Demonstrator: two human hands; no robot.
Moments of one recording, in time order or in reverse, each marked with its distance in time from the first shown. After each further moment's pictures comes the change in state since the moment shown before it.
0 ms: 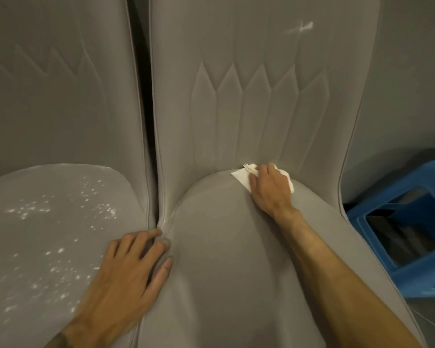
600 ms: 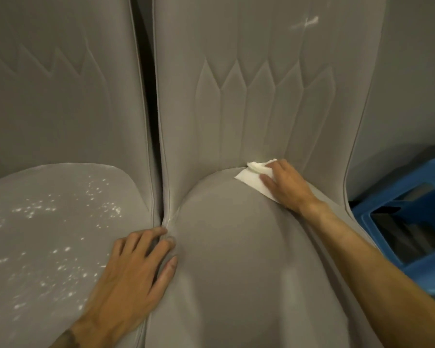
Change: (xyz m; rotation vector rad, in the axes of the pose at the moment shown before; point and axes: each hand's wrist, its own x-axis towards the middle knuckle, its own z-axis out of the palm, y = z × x) left_hand 0.000 0.000 -0.003 -0.017 -0.021 0.000; right_hand 0.006 0.031 -0.019 0.123 -0.171 -0.146
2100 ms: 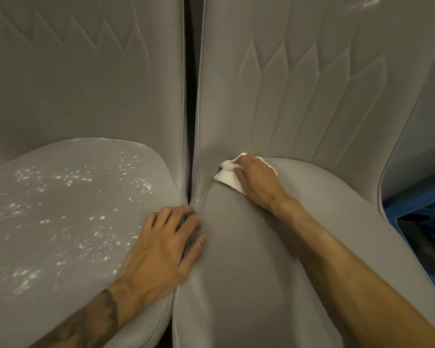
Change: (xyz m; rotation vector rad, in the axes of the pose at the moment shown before) left_hand 0.000 -0.002 0.002 -0.054 -0.002 -0.020; right_hand 0.004 -0.111 0.040 0.042 0.036 -0.234
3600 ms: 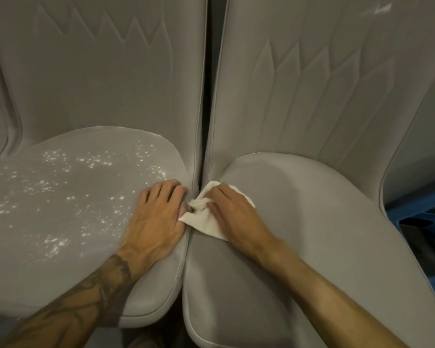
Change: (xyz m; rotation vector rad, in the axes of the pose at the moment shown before) left_hand 0.000 -0.025 -0.007 0.100 0.032 -0.180; right_hand -0.090 -0.099 0.001 0.241 -0.053 -0.243
